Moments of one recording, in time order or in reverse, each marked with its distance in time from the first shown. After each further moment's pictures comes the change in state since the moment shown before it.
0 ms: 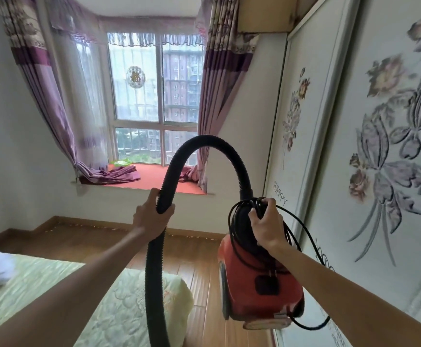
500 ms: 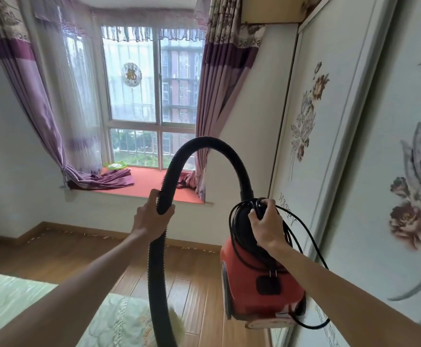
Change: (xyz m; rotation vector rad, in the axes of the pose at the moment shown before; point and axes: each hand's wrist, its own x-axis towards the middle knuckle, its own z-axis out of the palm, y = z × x) left_hand 0.159 -0.020 0.108 -0.016 0.007 -0.015; right_hand 0.185 0.047 0.050 0.007 -0.024 -0.028
